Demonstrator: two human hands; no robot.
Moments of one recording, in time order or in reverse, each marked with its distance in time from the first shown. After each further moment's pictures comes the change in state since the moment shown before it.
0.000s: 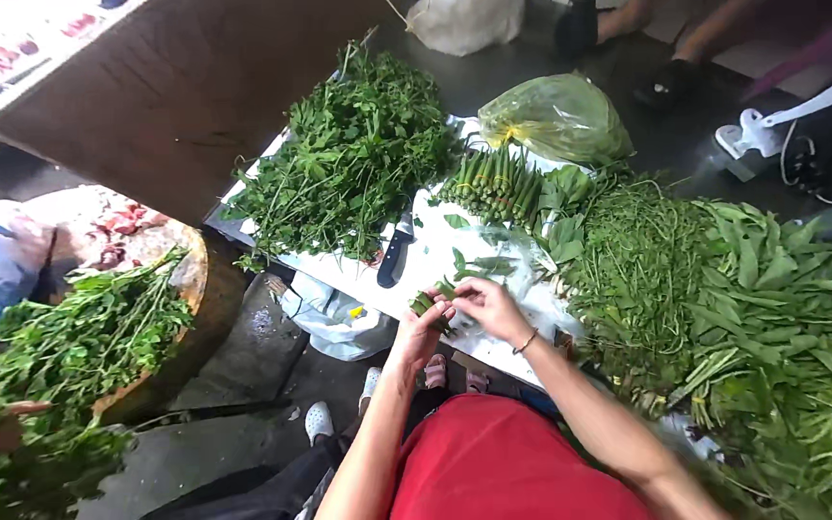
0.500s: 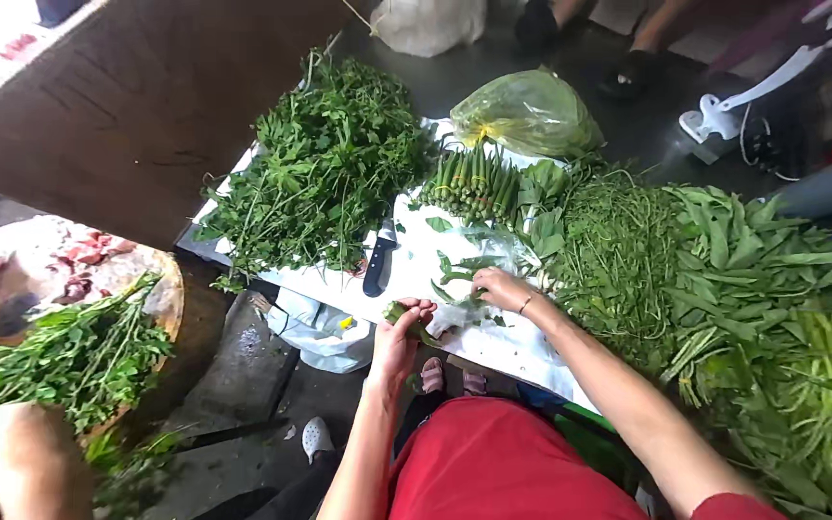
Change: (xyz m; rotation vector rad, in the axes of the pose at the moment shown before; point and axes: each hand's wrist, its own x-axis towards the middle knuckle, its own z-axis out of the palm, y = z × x) left_hand -0.002 0.014 -0.007 0.062 0.089 0.072; right_hand 0.046 0.080 -0.061 -0.702 -0.328 0.028
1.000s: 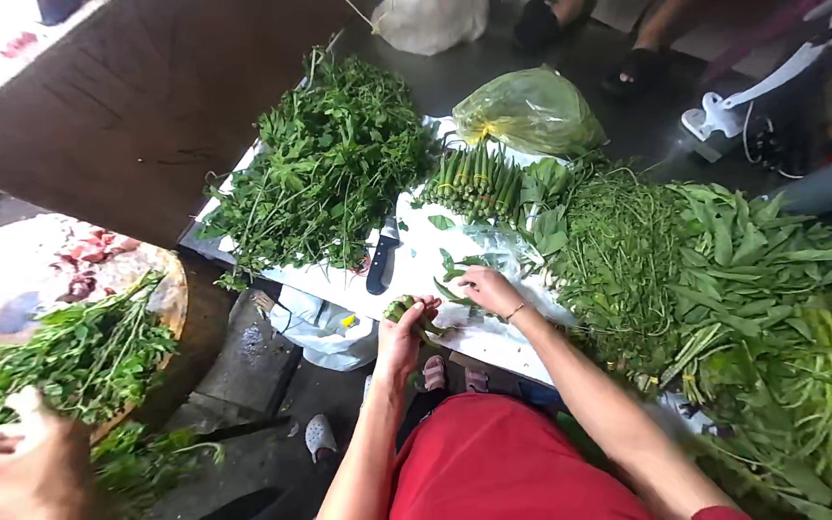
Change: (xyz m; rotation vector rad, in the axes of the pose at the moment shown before) left_hand 0.005 -0.006 -0.005 0.006 0.001 0.026; right_hand -0.002 -0.052 0.005 0.211 0.150 0.052
